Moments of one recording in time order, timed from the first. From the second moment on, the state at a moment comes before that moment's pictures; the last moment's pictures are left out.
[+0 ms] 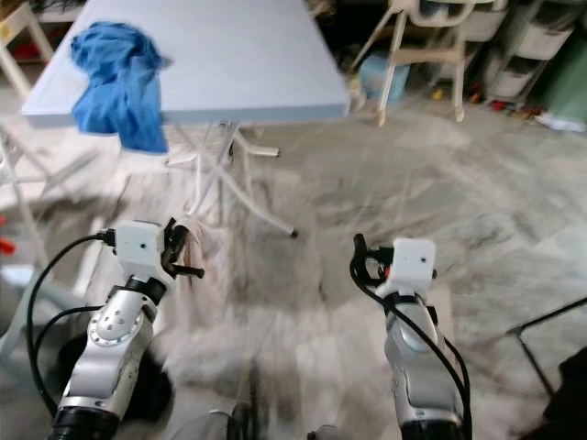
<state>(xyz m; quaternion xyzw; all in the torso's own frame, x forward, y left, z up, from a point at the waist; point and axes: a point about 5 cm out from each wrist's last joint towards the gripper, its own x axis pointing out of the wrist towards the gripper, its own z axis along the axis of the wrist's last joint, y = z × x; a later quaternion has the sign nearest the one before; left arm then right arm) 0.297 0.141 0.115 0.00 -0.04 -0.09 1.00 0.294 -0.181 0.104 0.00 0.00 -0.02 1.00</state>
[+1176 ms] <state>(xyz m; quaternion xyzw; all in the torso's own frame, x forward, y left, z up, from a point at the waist) 0.292 0.134 0.103 -0.01 -0.02 -0.10 0.99 0.290 -0.176 0.102 0.00 0.00 -0.02 1.00</state>
